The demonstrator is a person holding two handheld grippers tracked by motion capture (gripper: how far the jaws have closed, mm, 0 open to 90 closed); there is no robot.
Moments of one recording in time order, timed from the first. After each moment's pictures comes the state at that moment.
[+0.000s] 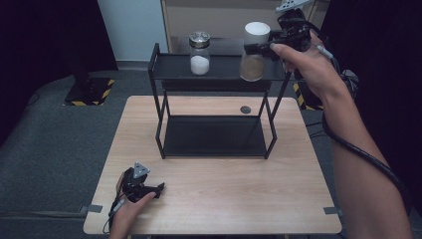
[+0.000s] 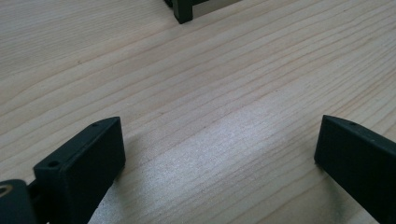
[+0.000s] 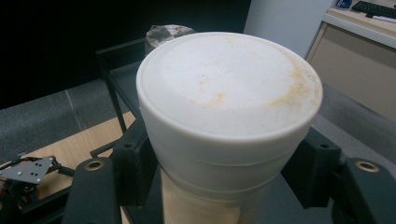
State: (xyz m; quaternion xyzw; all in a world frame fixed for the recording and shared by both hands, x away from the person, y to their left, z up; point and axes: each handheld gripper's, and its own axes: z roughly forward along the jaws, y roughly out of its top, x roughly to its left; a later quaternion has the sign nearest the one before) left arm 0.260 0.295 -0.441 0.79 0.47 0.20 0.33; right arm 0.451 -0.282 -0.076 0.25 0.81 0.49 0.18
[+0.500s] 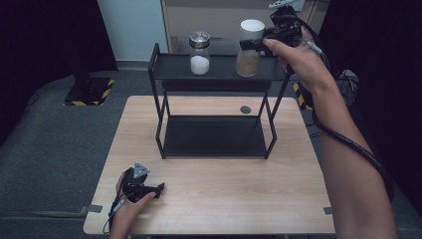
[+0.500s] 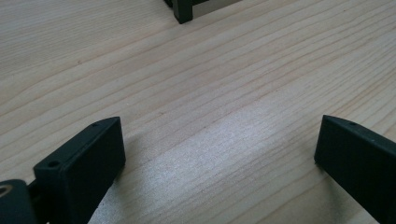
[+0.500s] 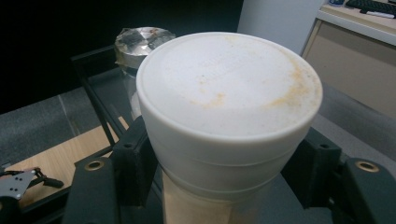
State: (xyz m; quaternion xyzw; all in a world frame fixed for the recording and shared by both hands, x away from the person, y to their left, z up) left arm 0.260 0.295 -0.441 0.79 0.47 0.20 0.33; right arm 0.474 -0.272 -0.085 0.27 0.81 0.49 0.18
